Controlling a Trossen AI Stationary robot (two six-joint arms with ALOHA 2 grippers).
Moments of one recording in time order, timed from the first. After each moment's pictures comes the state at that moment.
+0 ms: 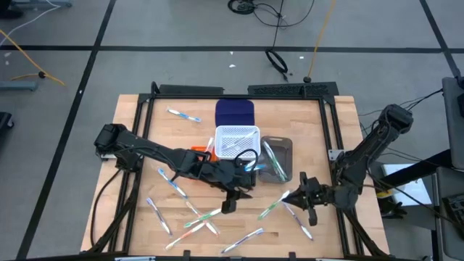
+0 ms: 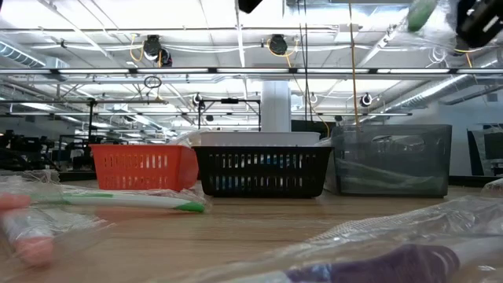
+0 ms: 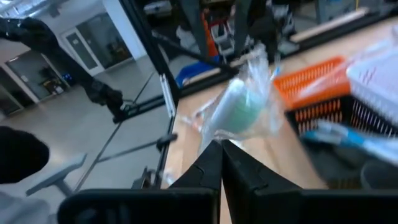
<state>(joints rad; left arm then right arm) -0.28 1.76 1.50 -0.28 0.03 -0.24 0.90 1.09 0.47 0.42 0.79 0.60</state>
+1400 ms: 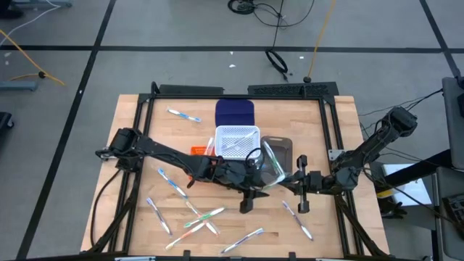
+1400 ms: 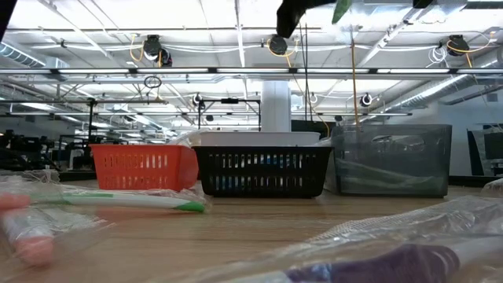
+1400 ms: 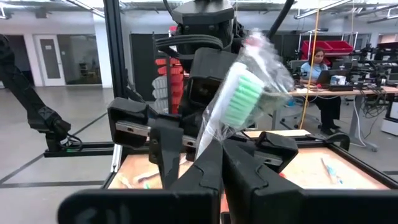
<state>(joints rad) -0.25 1.92 1.50 0.04 -0.02 -0.26 0.74 1.09 0.47 0.79 0.78 -0.06</state>
